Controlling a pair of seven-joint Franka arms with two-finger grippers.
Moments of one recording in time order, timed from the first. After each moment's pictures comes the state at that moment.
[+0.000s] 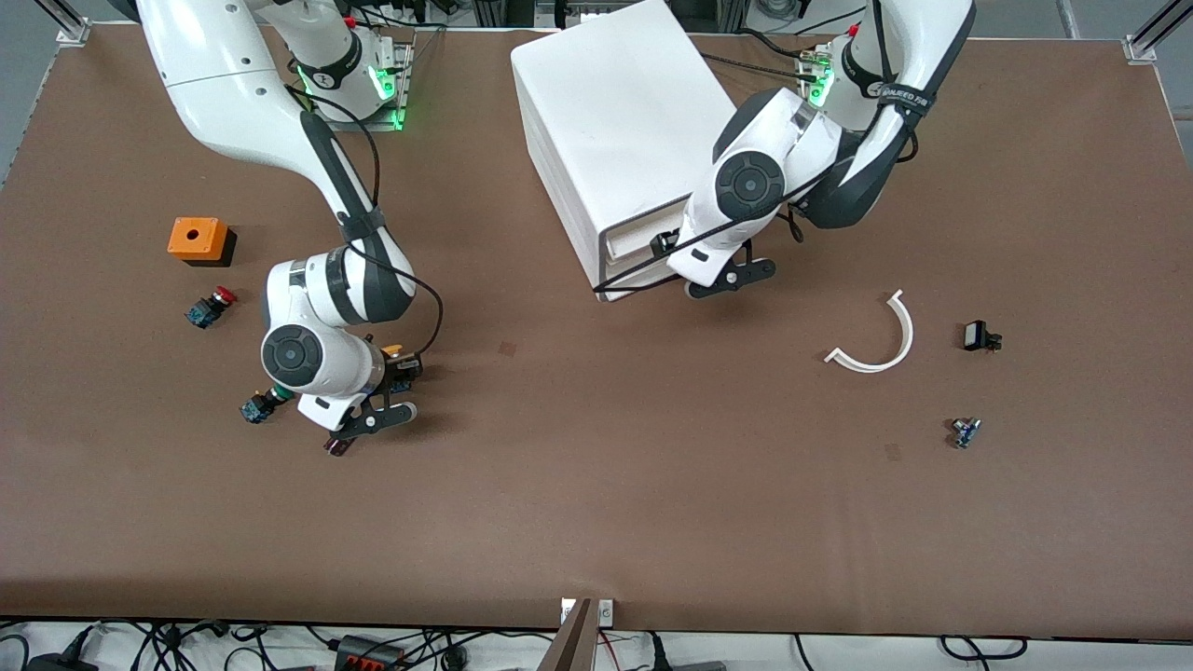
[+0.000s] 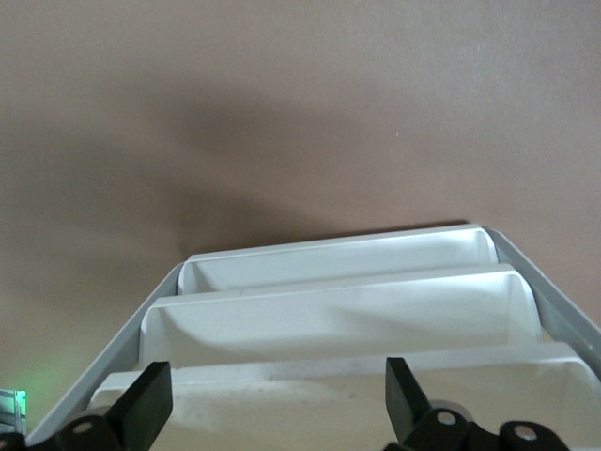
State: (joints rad) left arm -0.28 0.33 -0.39 -1.85 -0.11 1.92 -0.93; right arm 0.32 0.71 -0.06 -1.61 0.08 2.17 -0.06
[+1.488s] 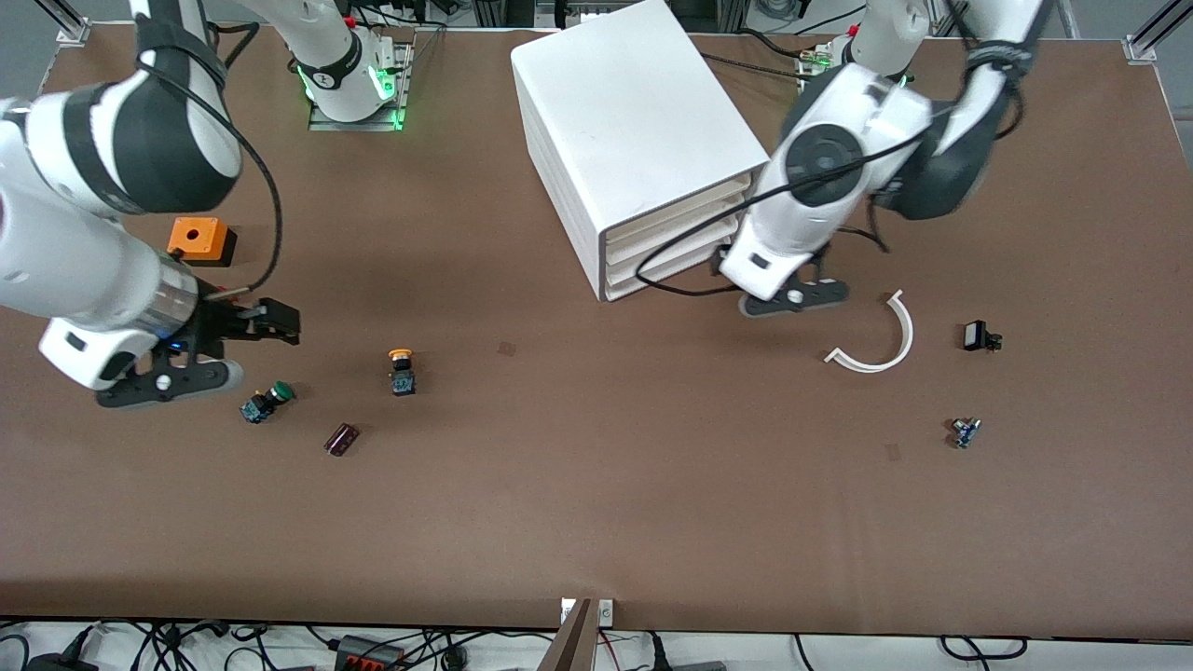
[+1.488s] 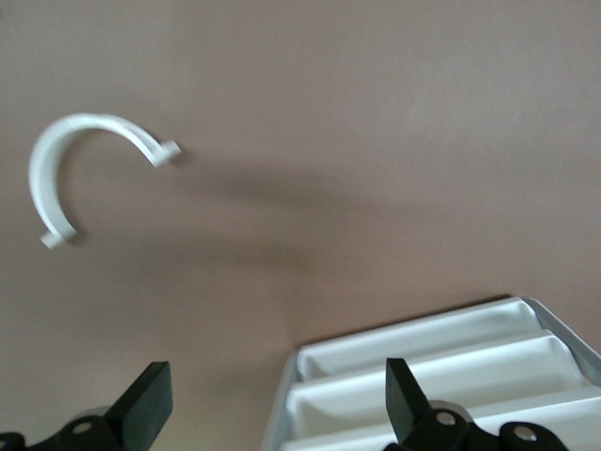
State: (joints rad) left arm -0.08 0.28 -0.42 -1.67 0.09 1.74 -0.65; right arm 0.31 0.41 -0.20 -1.28 0.08 1.64 -0.07
